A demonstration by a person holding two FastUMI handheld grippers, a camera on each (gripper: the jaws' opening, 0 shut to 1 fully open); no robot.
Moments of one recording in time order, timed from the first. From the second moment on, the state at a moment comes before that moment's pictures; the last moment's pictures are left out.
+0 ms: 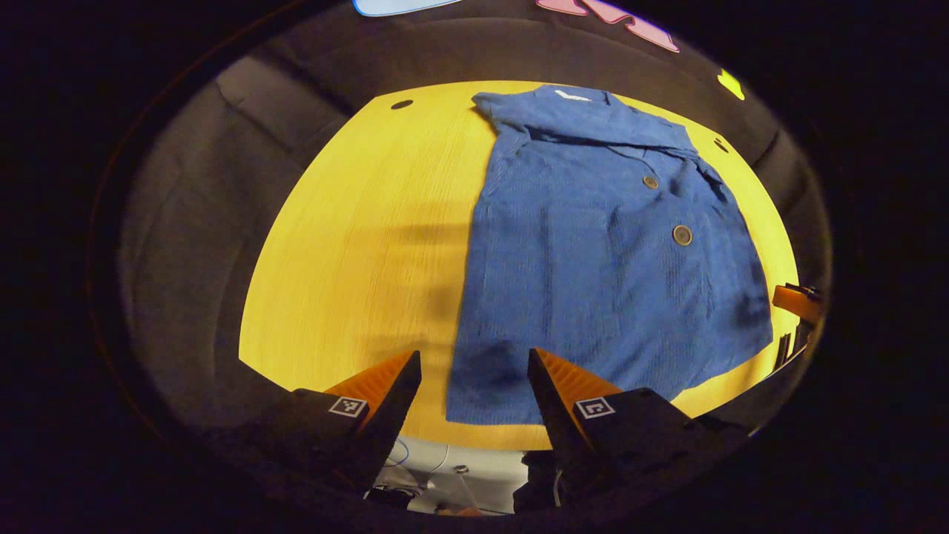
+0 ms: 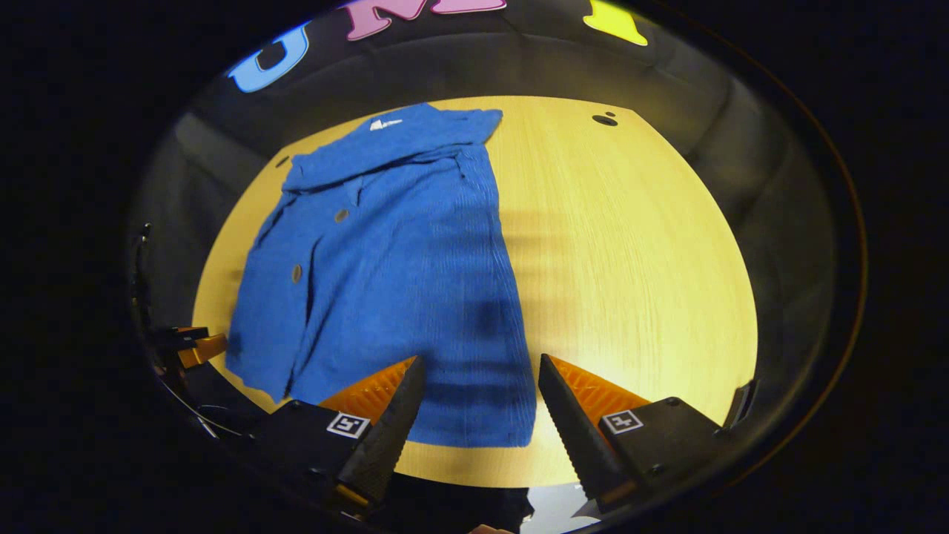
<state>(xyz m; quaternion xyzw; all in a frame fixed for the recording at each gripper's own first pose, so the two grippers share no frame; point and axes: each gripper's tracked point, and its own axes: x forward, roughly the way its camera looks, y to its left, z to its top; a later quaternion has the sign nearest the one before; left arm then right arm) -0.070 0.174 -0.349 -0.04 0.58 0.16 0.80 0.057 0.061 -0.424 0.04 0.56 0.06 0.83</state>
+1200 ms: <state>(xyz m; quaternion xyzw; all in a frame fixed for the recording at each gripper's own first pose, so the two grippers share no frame) -0.084 0.141 -0.378 -0.11 0.62 0.07 0.78 0.023 0.078 -0.463 0.04 0.63 0.03 0.78</state>
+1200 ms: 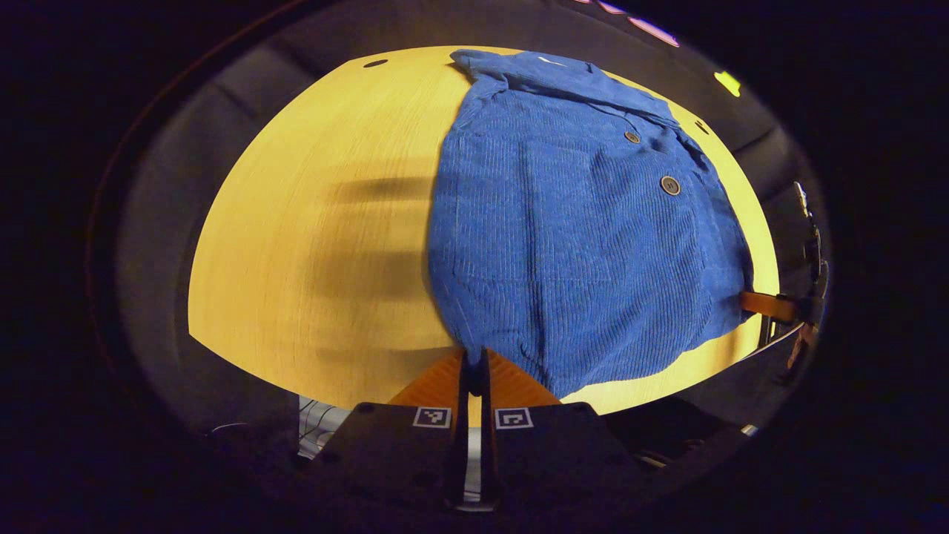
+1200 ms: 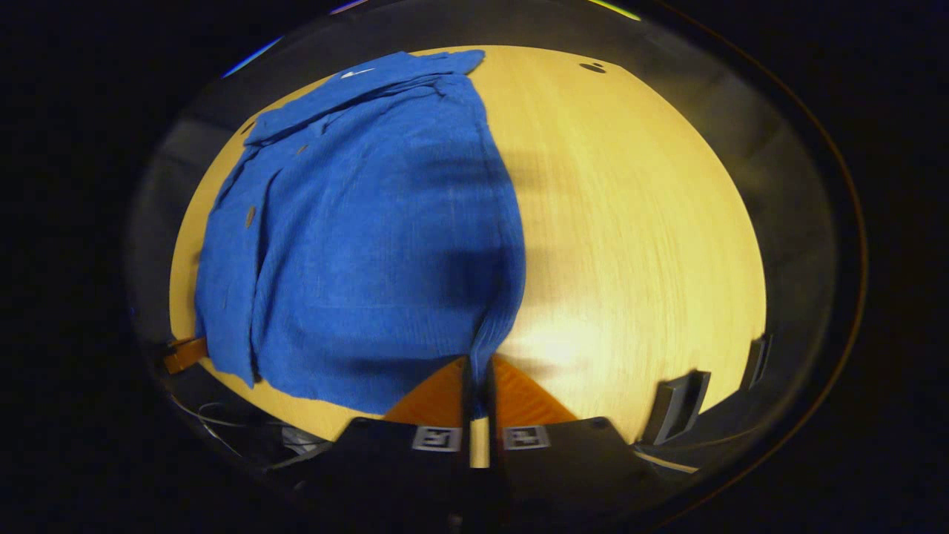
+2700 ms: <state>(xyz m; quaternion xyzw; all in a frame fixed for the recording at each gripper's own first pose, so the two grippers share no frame) 0.305 0.292 -0.205 -0.15 0.46 0.11 0.87 0.486 0.116 -0.288 -0.02 0.42 0.06 0.90</state>
